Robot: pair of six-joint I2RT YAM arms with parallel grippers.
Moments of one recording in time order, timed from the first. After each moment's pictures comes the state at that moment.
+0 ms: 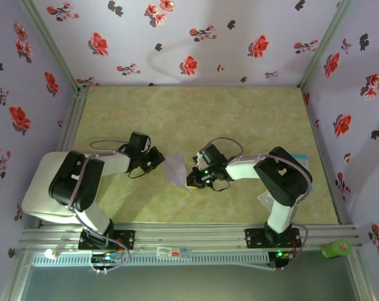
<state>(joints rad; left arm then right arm) -0.40 1.65 0.72 -0.01 0.33 -0.97 0.74 1.78 0.77 0.00 -0.63 0.81</state>
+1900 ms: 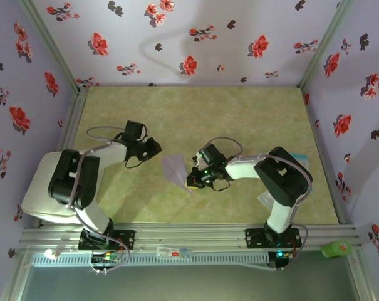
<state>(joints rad) -0.35 1.65 0.88 -0.16 0.35 -0.78 0.74 1.78 0.78 -0.04 -0.62 0.80</state>
